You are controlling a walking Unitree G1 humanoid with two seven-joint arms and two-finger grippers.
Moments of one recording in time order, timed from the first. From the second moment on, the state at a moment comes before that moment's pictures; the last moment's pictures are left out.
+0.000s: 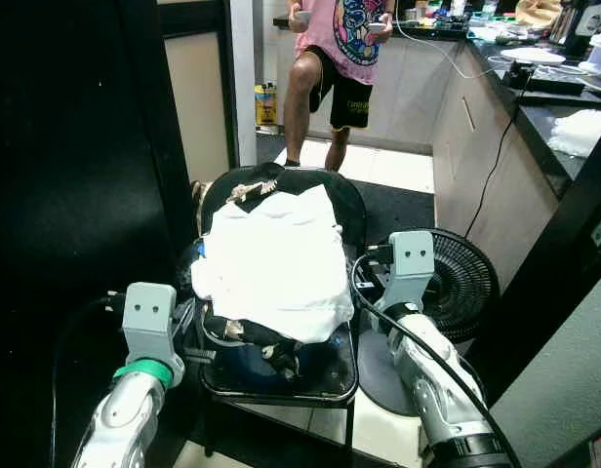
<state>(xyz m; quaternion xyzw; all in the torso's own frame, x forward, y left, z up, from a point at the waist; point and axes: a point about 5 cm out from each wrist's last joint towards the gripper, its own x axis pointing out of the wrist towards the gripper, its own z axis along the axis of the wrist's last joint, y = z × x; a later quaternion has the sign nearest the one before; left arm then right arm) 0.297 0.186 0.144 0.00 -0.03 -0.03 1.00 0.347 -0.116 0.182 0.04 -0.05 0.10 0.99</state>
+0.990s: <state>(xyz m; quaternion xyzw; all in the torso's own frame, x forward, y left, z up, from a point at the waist) 0.299 0.172 0.143 -0.02 -0.04 -0.03 1.00 0.346 -0.128 0.174 0.04 -0.03 0.08 1.00</state>
